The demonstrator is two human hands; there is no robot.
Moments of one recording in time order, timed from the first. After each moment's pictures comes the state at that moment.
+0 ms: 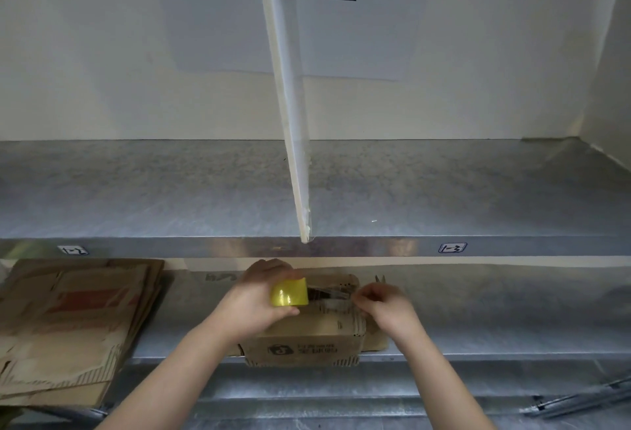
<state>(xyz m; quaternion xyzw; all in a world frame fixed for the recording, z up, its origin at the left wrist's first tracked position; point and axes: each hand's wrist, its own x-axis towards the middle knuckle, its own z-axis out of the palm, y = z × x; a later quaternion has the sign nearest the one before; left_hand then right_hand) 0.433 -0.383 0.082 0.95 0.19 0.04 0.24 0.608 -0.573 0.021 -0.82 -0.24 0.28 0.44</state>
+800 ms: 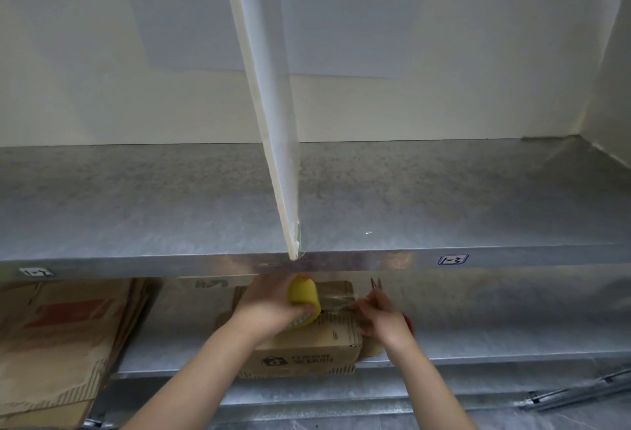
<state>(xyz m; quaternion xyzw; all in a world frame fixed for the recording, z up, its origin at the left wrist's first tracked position) 0.479 -0.389 0.054 0.91 0.29 -0.01 0.30 0.620 -0.566 -0.025 -0.72 -0.09 0.36 0.58</state>
